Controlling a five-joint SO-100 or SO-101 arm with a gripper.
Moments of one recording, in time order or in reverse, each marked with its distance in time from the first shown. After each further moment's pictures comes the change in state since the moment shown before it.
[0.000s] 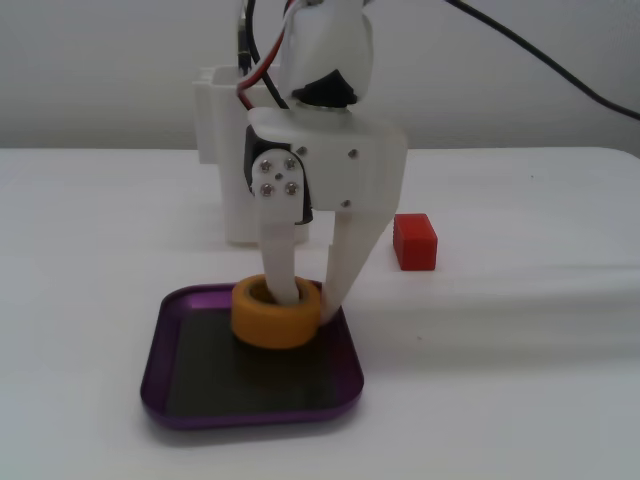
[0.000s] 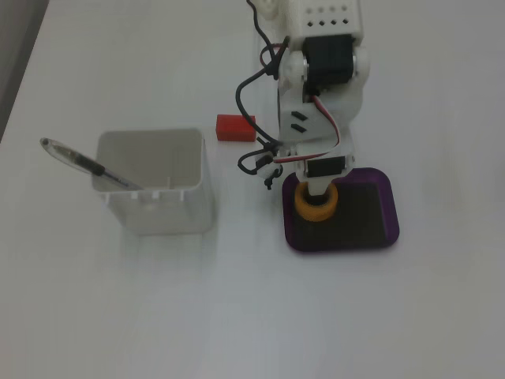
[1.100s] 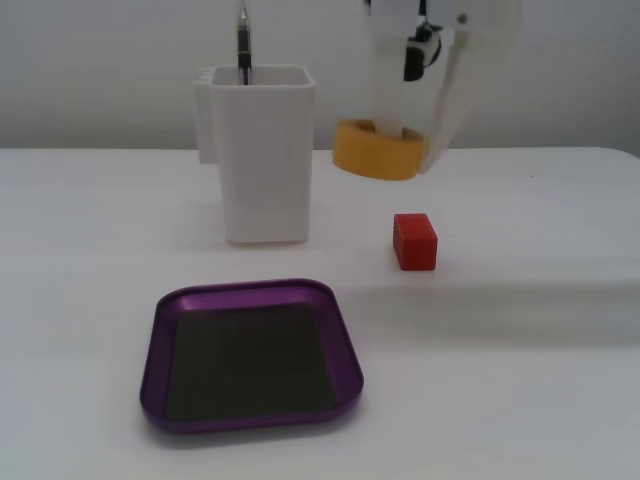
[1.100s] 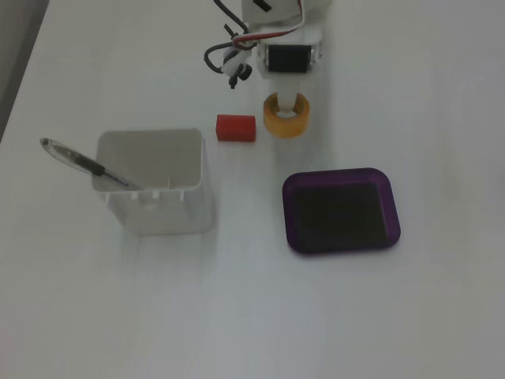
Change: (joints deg) arm 5.7 38.2 25.8 10.0 4.5
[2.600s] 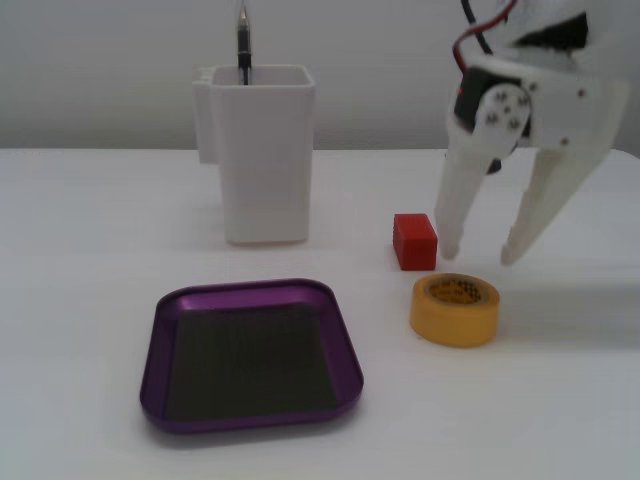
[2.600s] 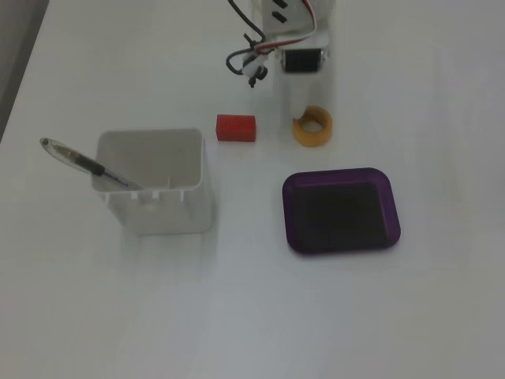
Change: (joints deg) arm -2.1 17.1 31.9 -15.4 0.0
